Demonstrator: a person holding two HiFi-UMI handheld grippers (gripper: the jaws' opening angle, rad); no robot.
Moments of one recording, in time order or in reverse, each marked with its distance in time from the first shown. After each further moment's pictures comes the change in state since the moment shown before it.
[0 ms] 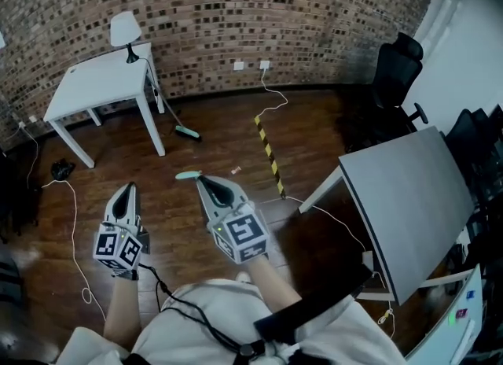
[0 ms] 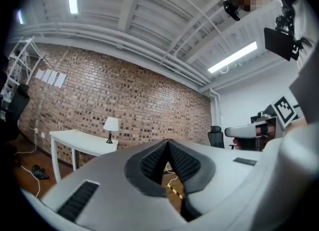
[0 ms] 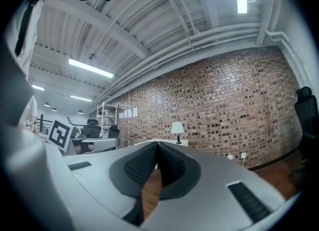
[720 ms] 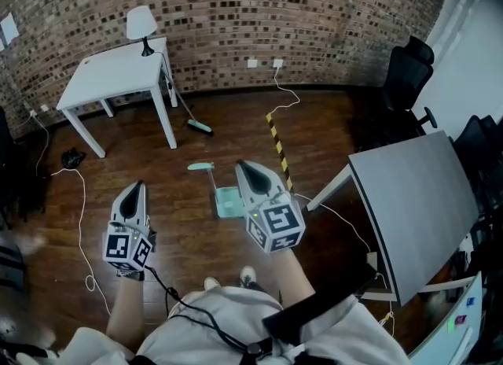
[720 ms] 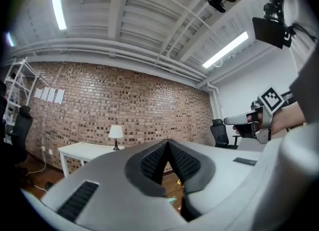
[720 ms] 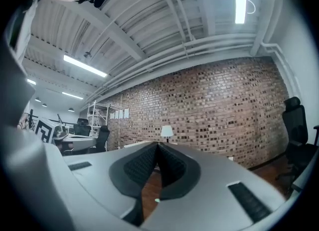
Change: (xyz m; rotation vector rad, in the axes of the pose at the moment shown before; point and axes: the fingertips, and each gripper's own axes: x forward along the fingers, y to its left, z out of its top) left arm -0.040 -0.013 0.017 0.139 0.016 0.026; right arm -0.041 -0.037 0.027 -0.011 -0.015 -0.126
